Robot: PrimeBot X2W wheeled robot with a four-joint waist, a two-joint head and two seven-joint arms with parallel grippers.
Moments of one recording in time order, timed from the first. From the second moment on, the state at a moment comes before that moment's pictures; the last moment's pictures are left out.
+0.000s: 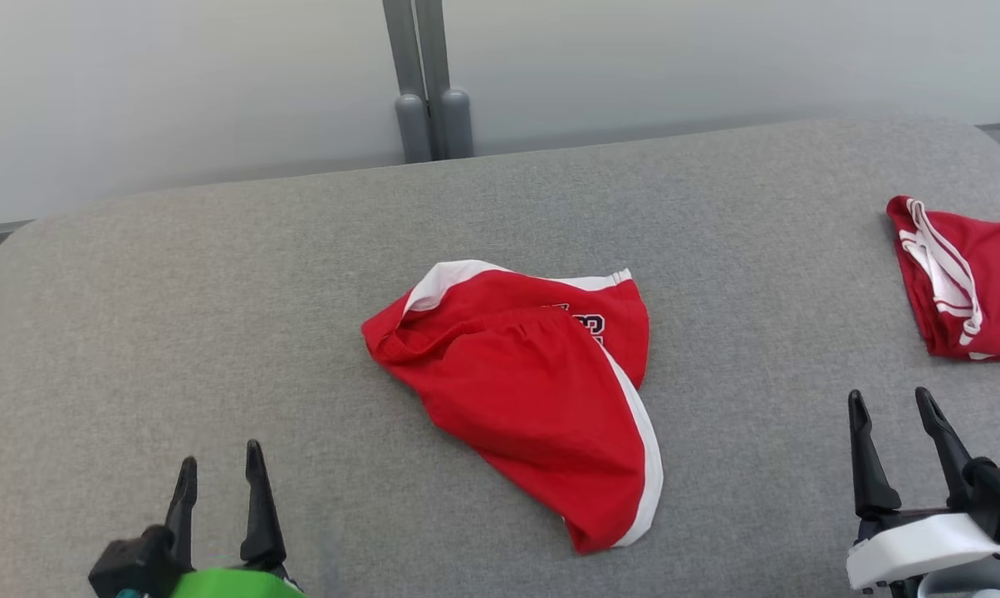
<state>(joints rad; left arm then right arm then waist) 0.06 0.14 -0.16 0.16 -0.47 0.11 -0.26 0.07 -0.13 -0.09 0.11 0.16 0.13 -0.26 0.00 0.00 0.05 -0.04</state>
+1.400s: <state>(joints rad) -0.35 0.05 -0.39 0.27 -0.20 -0.13 0.00 -0.01 -0.11 -0.02 0.10 0.17 0.13 -0.26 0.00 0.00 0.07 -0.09</state>
